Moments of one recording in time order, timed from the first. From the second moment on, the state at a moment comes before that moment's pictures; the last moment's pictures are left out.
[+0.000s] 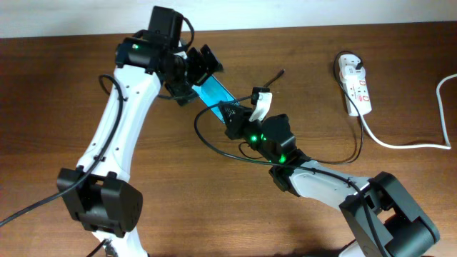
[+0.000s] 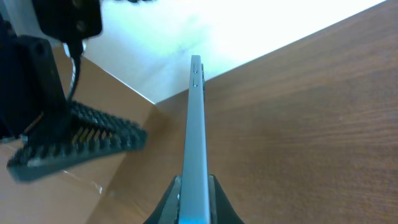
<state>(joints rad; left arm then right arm) -0.26 1.95 1.99 -1.13 0.41 -0.88 0.57 1.68 0.70 0.85 -0.13 0.79</state>
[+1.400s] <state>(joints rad) 0.07 1.66 1.75 -1.02 0.63 -0.53 0.22 1.39 0.71 0.36 -0.85 0.70</state>
